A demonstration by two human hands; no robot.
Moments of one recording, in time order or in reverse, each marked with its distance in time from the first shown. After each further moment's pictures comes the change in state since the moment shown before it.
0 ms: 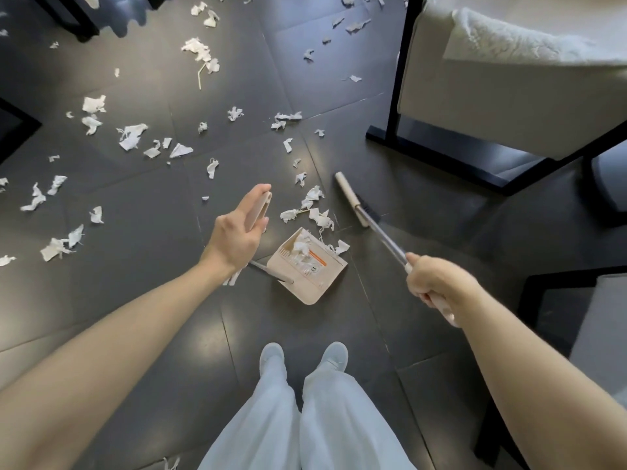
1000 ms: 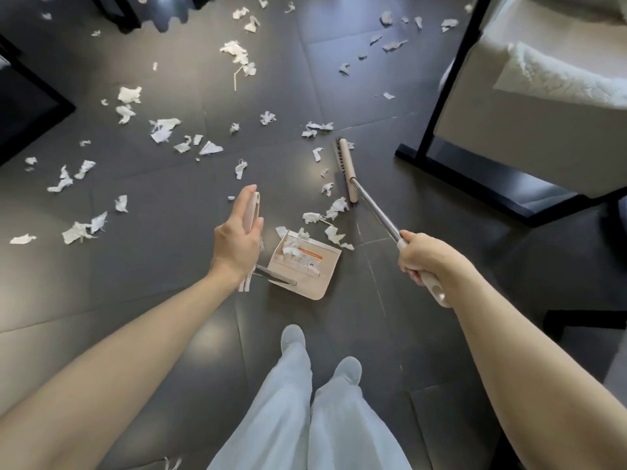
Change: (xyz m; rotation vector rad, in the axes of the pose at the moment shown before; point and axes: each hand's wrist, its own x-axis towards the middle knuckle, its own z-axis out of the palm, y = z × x) left_hand -0.006 -0.048 -0.051 -0.084 0.226 -0.153; right_hand -0.024 -0.104 -0.013 0.064 0.059 -0.089
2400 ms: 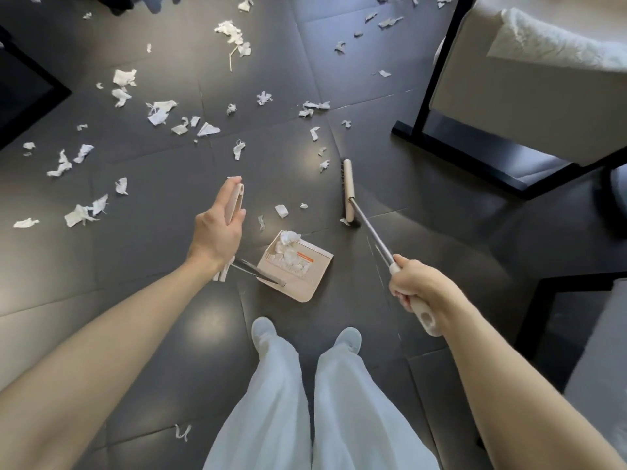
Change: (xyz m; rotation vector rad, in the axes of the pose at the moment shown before) left_hand -0.042 -0.036 -0.034 0.108 -0.047 0.028; right_hand -0.052 0.042 0.089 0.208 -0.083 0.071
